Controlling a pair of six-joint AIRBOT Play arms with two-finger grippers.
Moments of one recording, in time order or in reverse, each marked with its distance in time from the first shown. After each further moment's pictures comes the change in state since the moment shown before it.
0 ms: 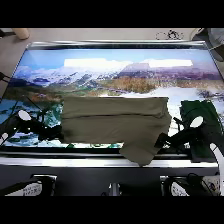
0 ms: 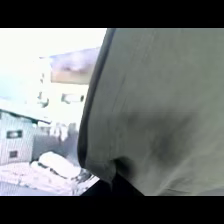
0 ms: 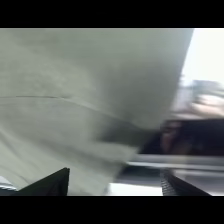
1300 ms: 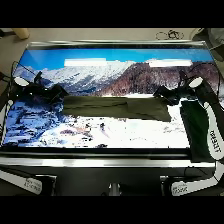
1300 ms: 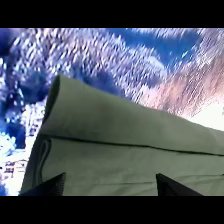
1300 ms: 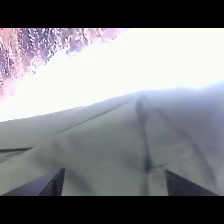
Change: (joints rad) left arm 0.021 -0.431 0.734 -0.287 0.053 -0.025; right arm 0.058 -0.477 0.779 0.127 -0.270 -0.002
